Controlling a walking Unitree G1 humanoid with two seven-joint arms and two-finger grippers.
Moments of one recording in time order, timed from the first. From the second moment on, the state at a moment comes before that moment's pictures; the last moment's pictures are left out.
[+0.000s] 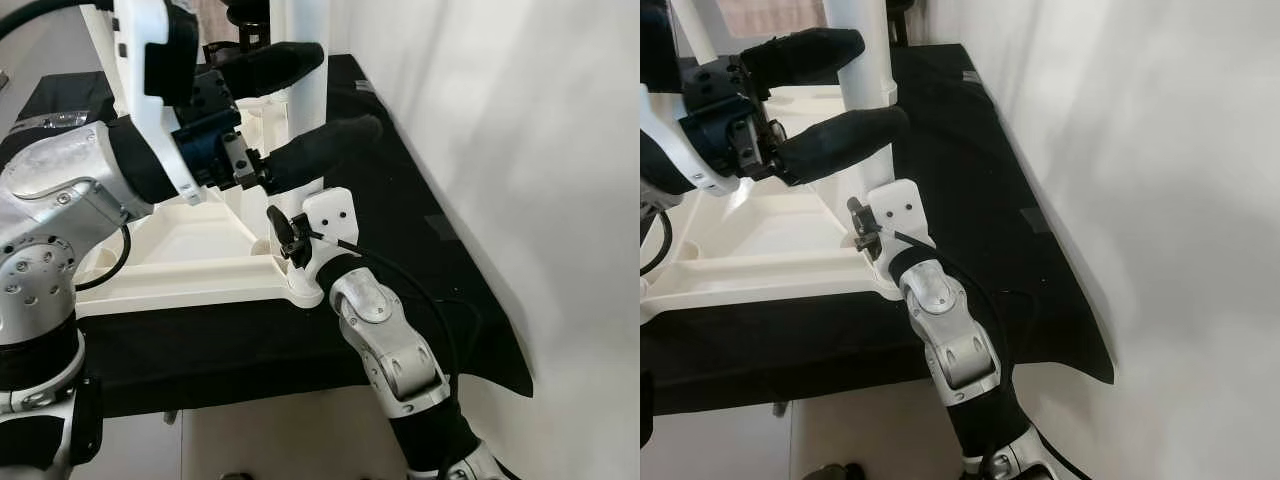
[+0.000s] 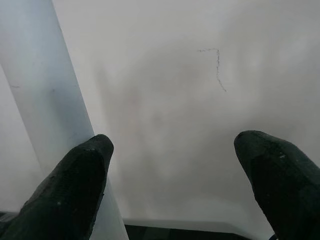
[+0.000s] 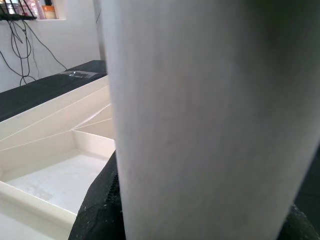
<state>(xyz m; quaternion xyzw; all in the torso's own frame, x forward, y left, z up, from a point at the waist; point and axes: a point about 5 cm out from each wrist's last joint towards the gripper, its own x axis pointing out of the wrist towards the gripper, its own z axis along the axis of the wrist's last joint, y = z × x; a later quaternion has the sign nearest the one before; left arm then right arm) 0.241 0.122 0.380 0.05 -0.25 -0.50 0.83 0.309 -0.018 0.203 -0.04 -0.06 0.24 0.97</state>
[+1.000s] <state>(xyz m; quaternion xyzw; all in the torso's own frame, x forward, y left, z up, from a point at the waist) 0.235 0.165 0.408 0.01 -0.34 -0.37 0.87 0.309 -0.012 0.203 -0.04 -0.06 0.25 0.97</state>
